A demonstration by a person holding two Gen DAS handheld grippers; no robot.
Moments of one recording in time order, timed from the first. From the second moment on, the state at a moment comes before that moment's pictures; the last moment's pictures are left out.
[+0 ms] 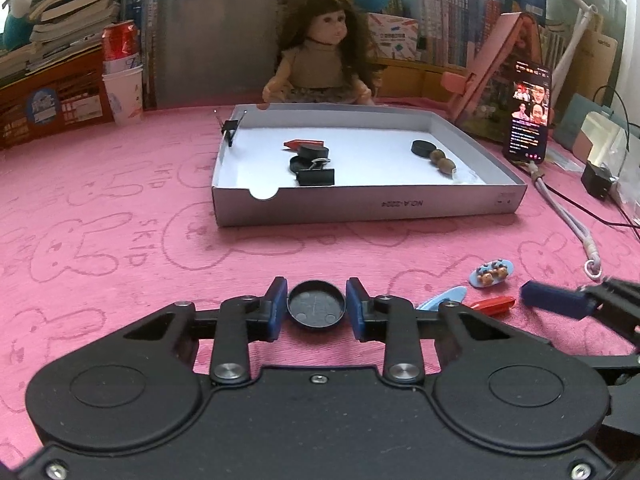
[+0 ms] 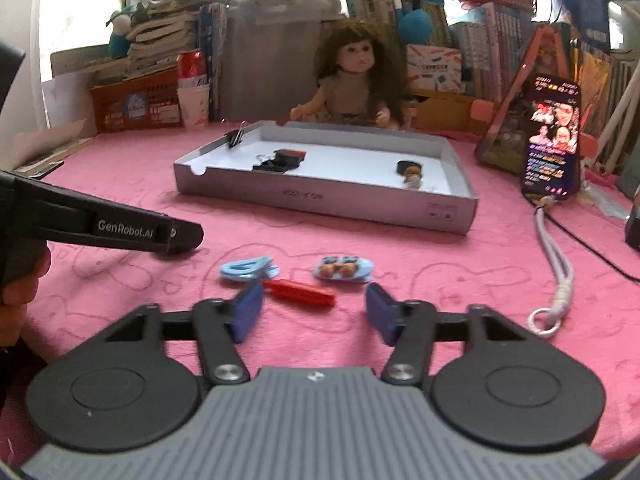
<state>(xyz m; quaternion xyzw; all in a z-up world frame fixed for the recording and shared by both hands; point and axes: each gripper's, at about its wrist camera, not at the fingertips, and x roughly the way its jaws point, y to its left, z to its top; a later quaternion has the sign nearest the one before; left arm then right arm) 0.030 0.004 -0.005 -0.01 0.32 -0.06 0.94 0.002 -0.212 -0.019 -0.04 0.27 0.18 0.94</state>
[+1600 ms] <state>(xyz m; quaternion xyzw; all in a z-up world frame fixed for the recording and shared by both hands) 0.021 -0.004 -0.015 0.01 0.29 -0.04 0.96 0.015 -0.213 -0.014 -0.01 0.24 0.12 0.96</state>
